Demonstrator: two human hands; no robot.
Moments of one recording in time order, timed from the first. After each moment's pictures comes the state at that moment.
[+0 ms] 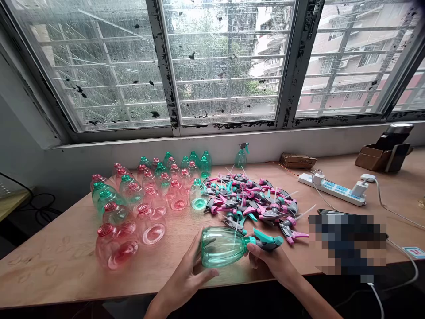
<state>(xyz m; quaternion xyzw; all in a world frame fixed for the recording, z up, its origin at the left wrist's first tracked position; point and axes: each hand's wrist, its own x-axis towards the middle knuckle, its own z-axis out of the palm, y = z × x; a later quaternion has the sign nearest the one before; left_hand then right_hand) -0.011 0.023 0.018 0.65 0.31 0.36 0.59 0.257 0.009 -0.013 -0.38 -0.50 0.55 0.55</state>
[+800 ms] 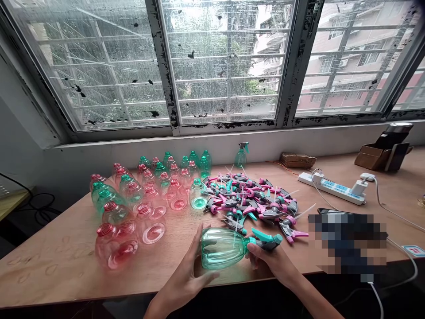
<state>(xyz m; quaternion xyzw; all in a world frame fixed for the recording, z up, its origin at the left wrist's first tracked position) -0.015 0.024 0.014 0.72 0.32 0.35 0.51 0.258 0.007 -0.010 -0.38 -0.50 0.56 0.54</state>
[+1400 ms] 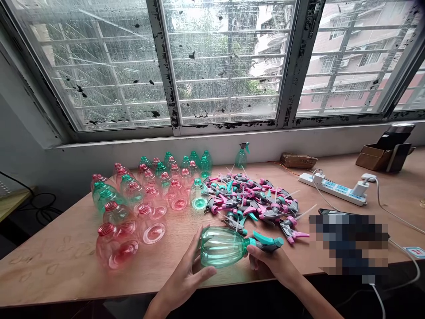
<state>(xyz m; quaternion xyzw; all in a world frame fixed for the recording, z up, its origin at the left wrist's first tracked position) -0.016 0.022 0.016 0.66 0.31 0.35 0.58 0.258 0.008 -0.011 -0.38 -0.51 0.56 0.53</state>
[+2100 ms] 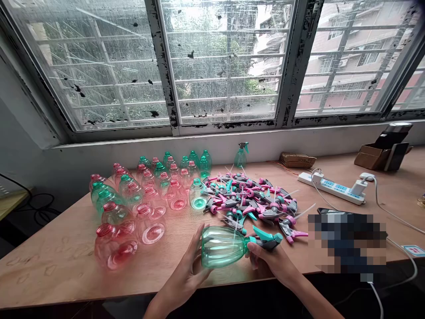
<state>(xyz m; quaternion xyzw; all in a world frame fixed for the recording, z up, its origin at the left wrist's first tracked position) -0.015 0.023 0.015 0.68 0.30 0.36 0.56 0.258 0.008 -0.014 -0.37 -0.49 0.56 0.55</state>
